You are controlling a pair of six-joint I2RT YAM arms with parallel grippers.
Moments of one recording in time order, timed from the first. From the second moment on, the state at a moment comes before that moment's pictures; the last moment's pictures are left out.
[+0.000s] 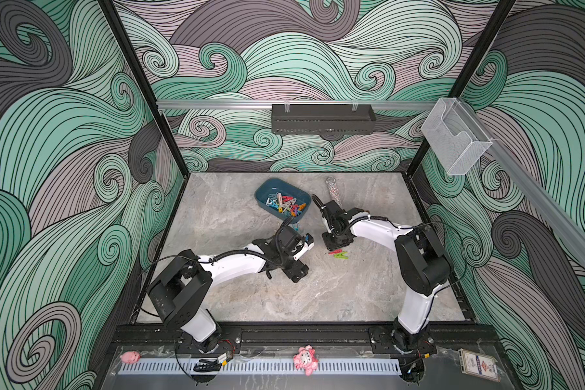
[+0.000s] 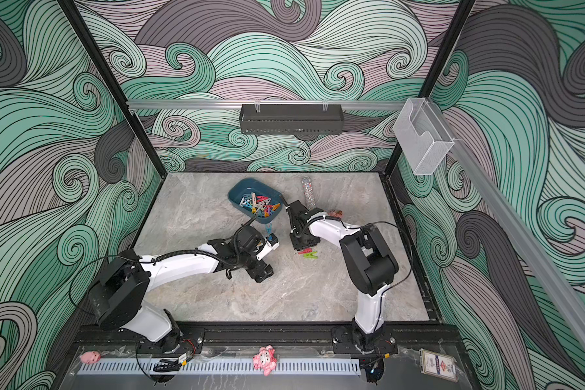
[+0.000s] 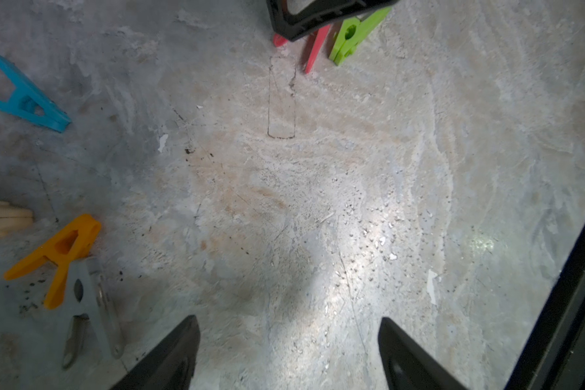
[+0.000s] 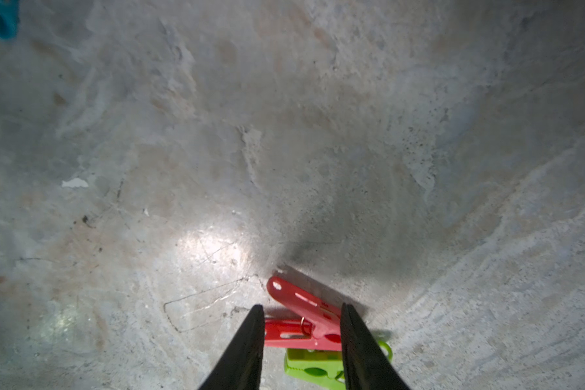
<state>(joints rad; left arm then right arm) -0.82 1.56 0.89 -0.37 0.14 0.04 0.55 1.86 1.23 -0.75 0.06 0.18</state>
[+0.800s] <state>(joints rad) -0.80 1.50 0.86 -0.36 -0.02 -0.04 0.56 1.93 1.28 -0.75 0.10 0.17</state>
